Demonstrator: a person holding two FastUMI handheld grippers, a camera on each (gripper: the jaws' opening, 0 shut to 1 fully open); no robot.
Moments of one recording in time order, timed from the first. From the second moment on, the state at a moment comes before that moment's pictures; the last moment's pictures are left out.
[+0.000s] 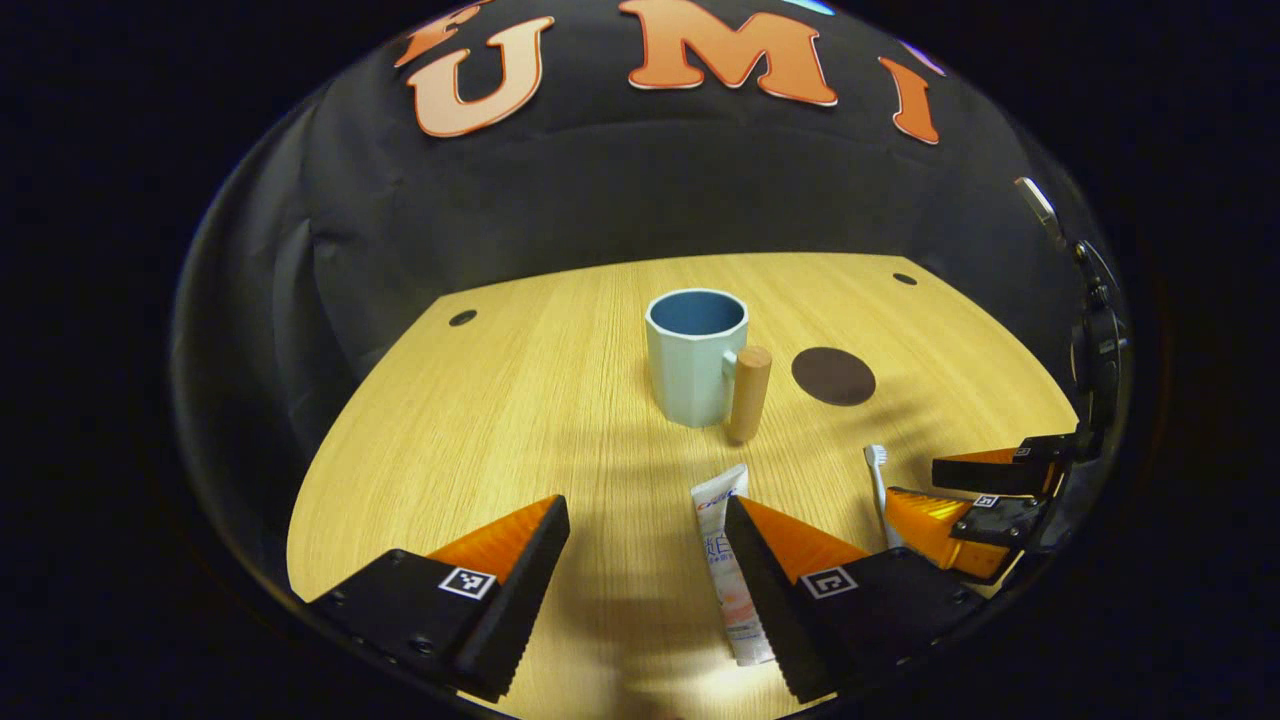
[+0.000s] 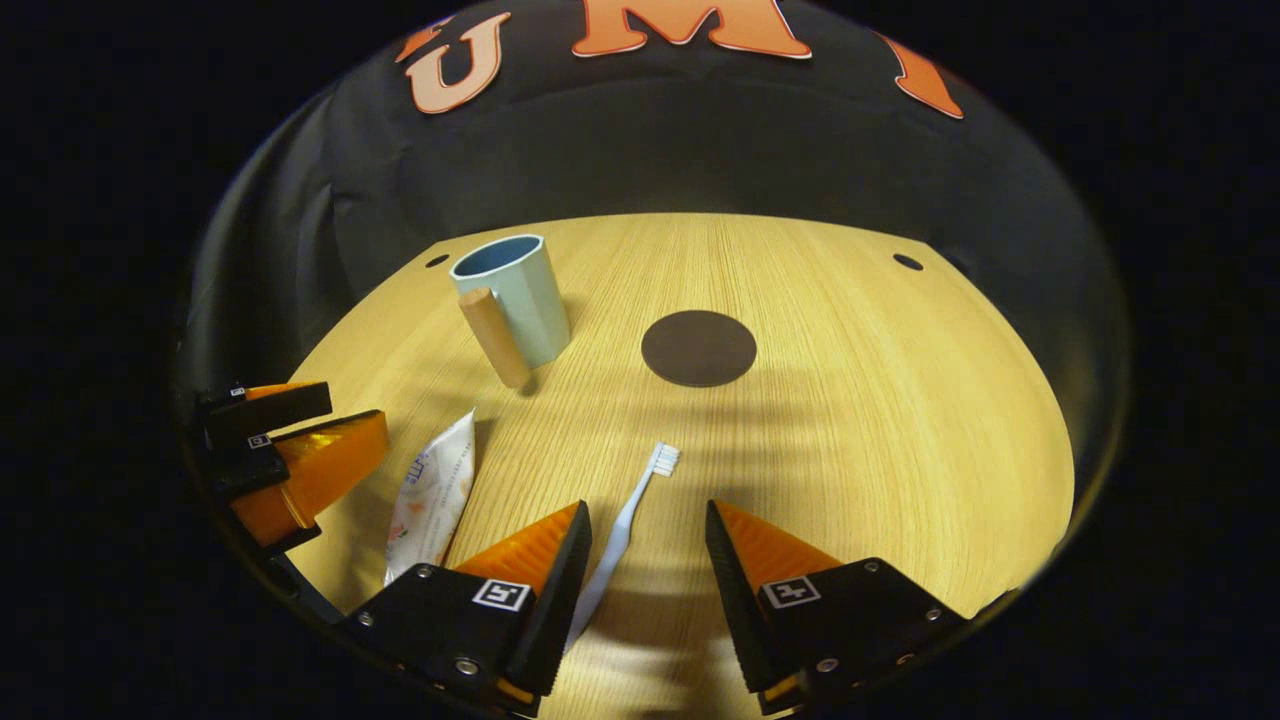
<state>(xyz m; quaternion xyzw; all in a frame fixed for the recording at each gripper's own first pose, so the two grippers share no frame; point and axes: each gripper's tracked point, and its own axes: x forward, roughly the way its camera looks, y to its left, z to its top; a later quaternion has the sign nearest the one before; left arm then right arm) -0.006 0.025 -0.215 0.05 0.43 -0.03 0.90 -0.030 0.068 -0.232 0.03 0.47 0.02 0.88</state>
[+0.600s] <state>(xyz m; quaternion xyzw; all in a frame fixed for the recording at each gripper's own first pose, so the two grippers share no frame) -0.032 -0.013 -0.257 0.00 0.59 -0.06 0.81 -0.032 0.078 -0.245 0.01 0.54 0.02 0.84</state>
